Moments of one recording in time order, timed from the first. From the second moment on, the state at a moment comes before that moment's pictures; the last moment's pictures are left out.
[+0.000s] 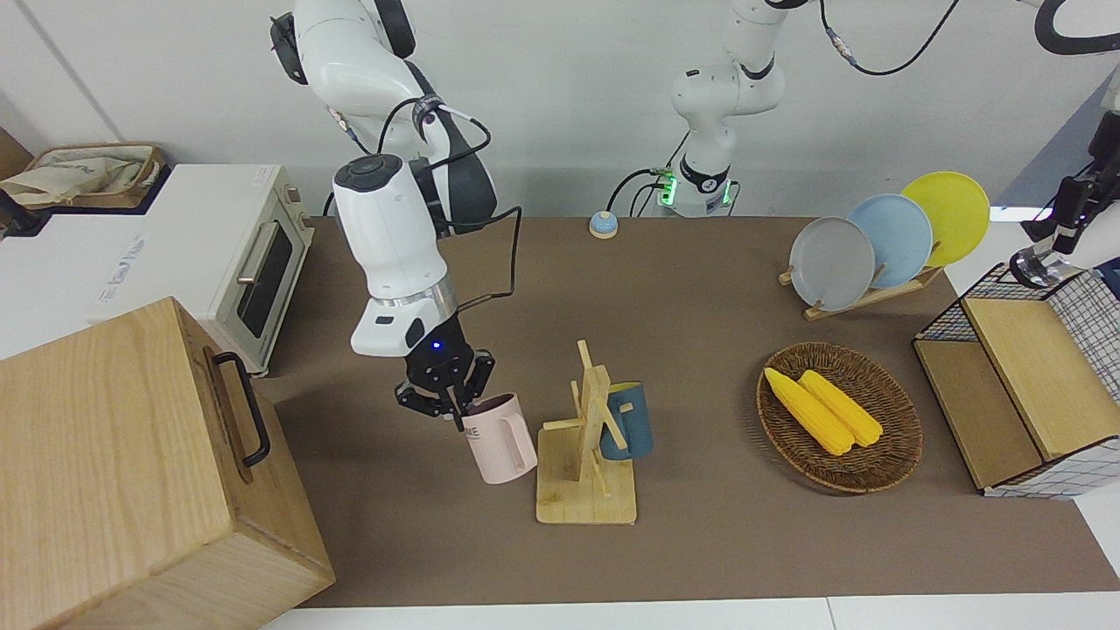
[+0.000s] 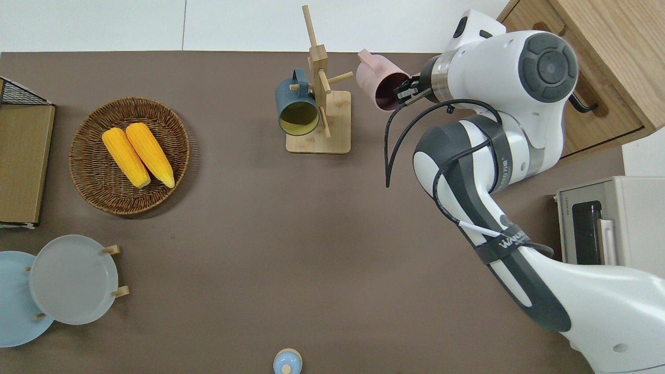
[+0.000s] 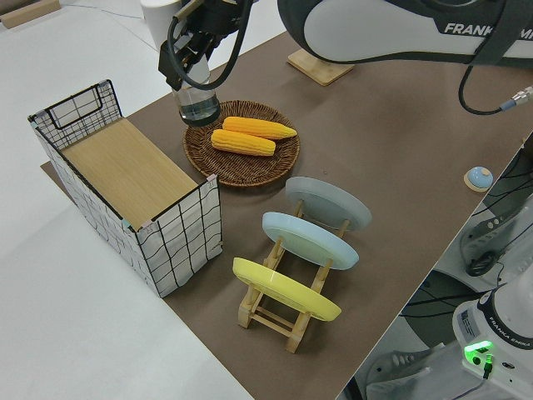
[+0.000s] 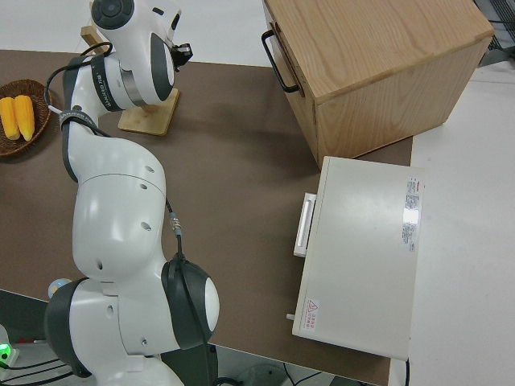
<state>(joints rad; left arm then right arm) 0.08 0.10 0.39 -1.48 -0.21 1.95 0.31 0.09 0.54 0.22 -1.29 -0.06 2.25 -0.15</state>
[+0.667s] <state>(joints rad) 0.04 -0.20 0.25 -1.87 -0.03 2.05 0.09 -0.02 0.49 0.20 -1.29 -0.07 2.21 -0.15</state>
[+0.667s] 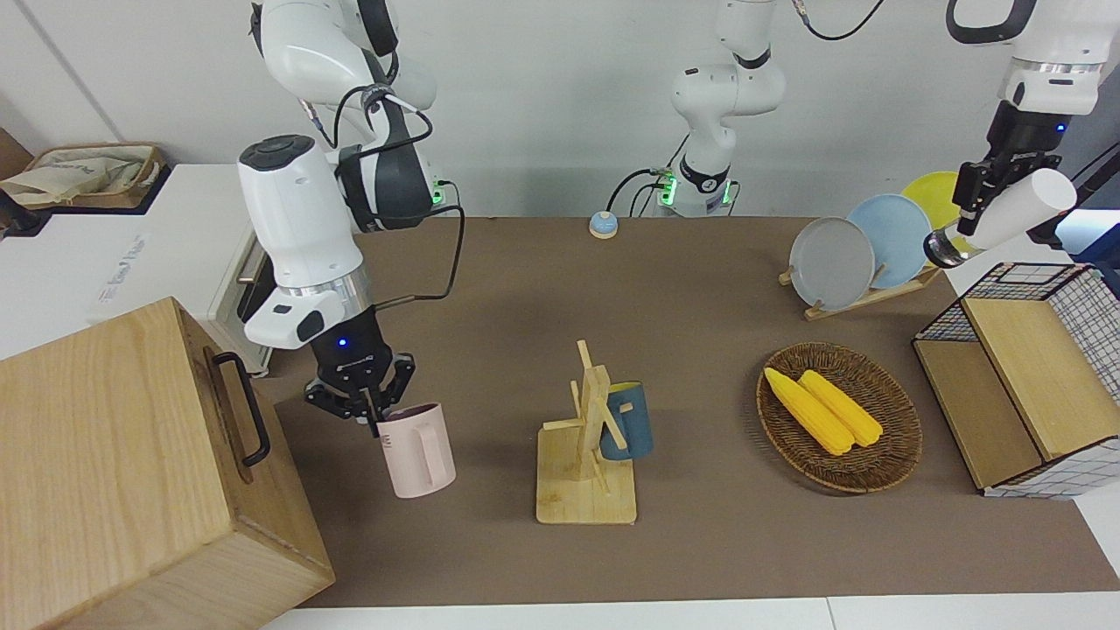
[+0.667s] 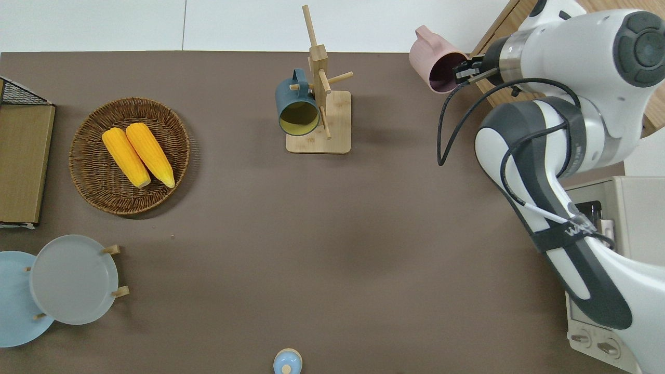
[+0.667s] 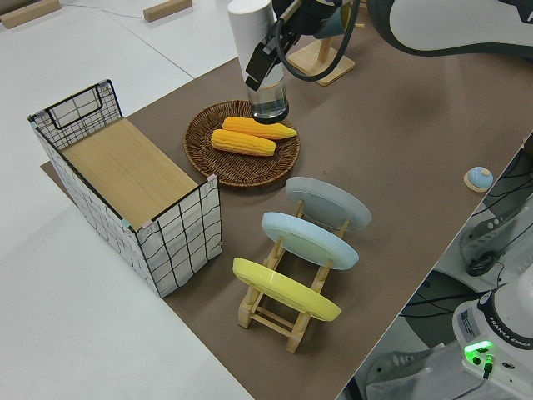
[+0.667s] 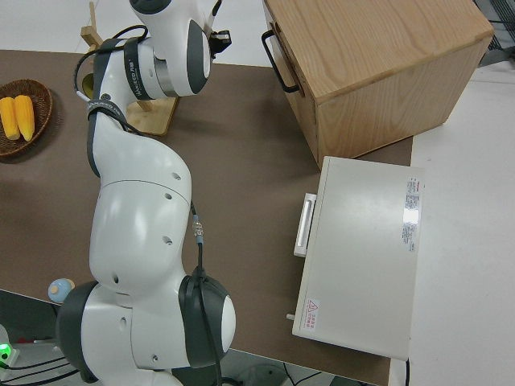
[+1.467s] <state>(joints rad) 0.04 -0.52 0.13 -2.29 0.03 2.17 -0.04 -0.03 0.42 0.23 -1.34 -0.07 1.75 -0.04</state>
